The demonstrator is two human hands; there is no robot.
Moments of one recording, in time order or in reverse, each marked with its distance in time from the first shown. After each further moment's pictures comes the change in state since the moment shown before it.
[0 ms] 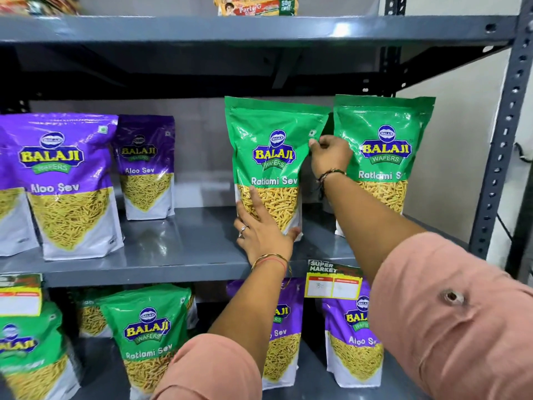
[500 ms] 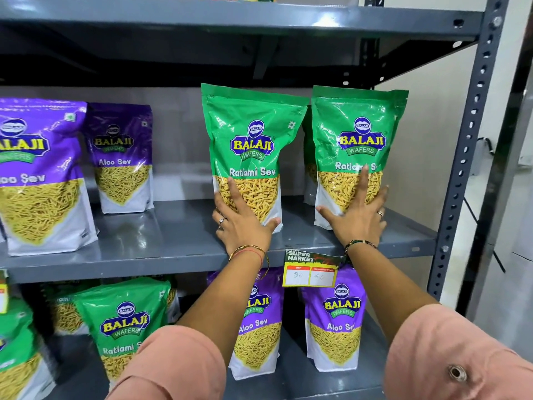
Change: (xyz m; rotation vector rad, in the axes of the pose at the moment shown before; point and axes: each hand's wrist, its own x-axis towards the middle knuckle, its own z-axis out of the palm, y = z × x) left_hand -0.003 0.001 -0.004 -0.037 -0.007 -0.003; right_hand -0.062 0.129 -0.078 -0.658 0.074 0.007
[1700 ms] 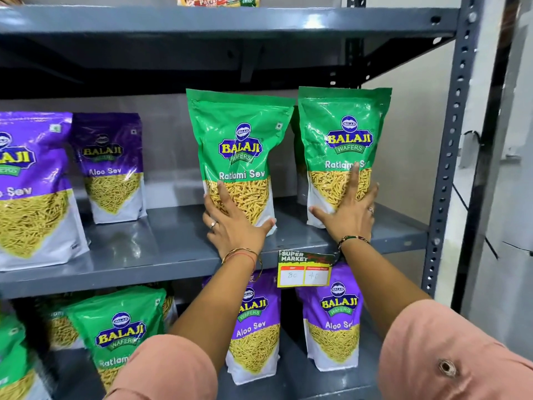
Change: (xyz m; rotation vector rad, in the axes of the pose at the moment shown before) left_hand -0.002 0.001 0.000 -0.048 0.004 0.002; right_hand 0.002 0.000 -0.003 0.102 -0.042 -0.004
